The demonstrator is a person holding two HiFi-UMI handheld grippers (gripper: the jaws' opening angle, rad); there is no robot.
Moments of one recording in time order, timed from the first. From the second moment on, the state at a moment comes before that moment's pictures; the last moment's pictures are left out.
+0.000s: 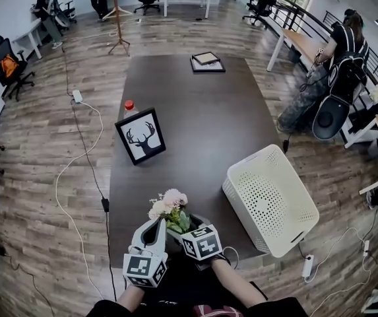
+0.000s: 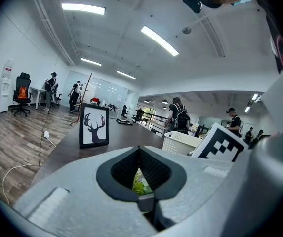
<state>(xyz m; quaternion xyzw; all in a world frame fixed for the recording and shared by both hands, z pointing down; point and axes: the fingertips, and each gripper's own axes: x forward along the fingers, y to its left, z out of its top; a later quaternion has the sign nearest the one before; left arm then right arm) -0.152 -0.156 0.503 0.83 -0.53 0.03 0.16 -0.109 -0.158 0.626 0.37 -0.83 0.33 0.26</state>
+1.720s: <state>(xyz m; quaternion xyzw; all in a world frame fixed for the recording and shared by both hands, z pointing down) -0.136 -0.147 0.502 0.84 -0.51 0.04 0.15 -0.061 -0.147 0.531 0.43 -0.86 0.25 0.12</state>
